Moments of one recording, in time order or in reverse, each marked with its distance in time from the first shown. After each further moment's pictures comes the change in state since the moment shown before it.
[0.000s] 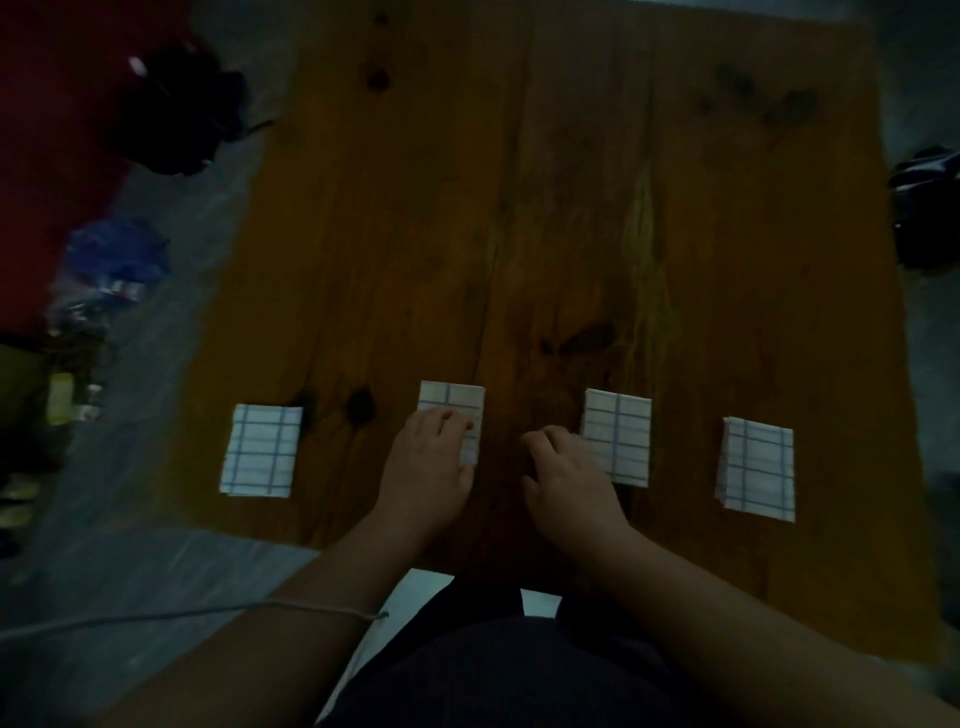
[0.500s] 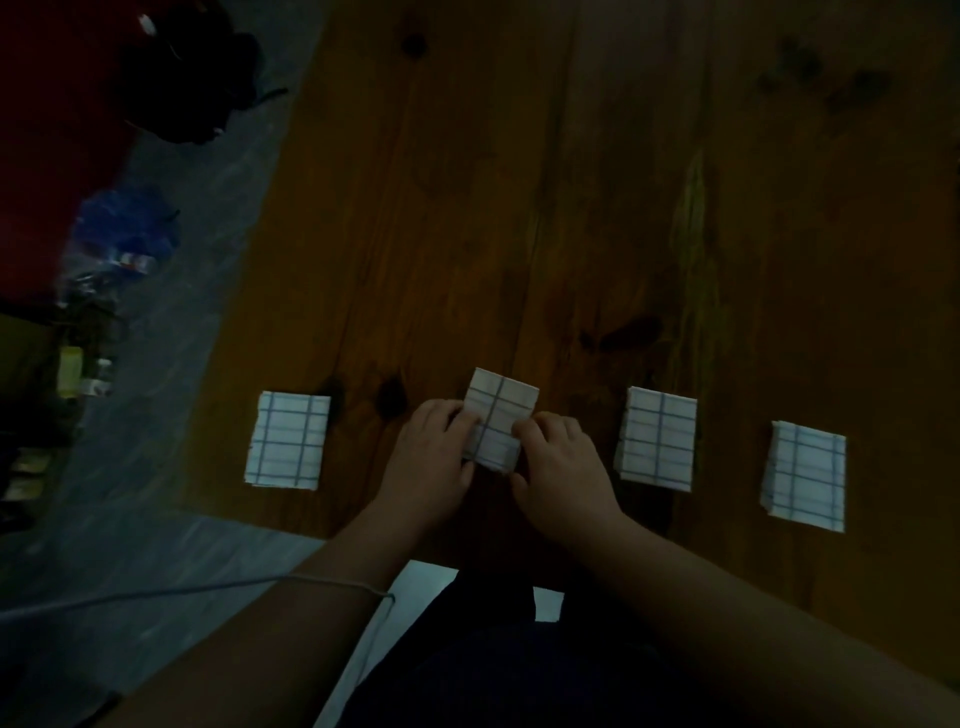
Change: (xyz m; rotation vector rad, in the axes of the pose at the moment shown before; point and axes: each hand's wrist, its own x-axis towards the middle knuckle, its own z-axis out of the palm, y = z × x) left_hand 0.007 -0.046 0.003 0.011 -0.053 0.057; right_hand 0.029 -0.036 0.022 -0.090 -0.031 -0.072
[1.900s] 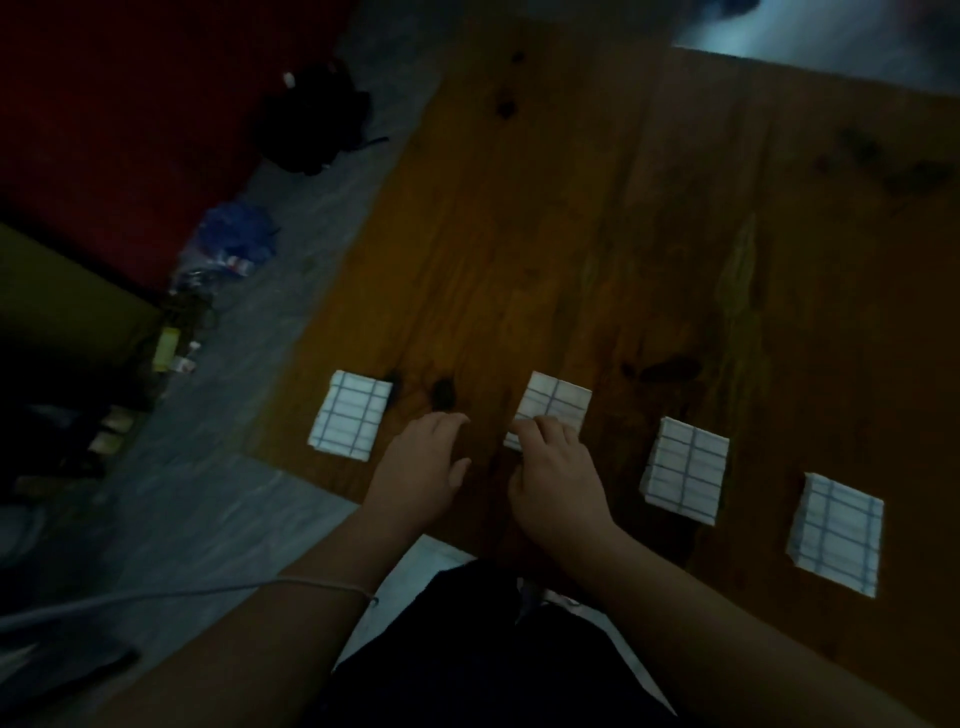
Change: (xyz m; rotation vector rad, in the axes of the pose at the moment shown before) left_hand -0.058 -0.017 -0.034 -0.100 0.147 -0.161; right_hand -0.018 -0.050 -0.021 0.107 0.058 -0.143
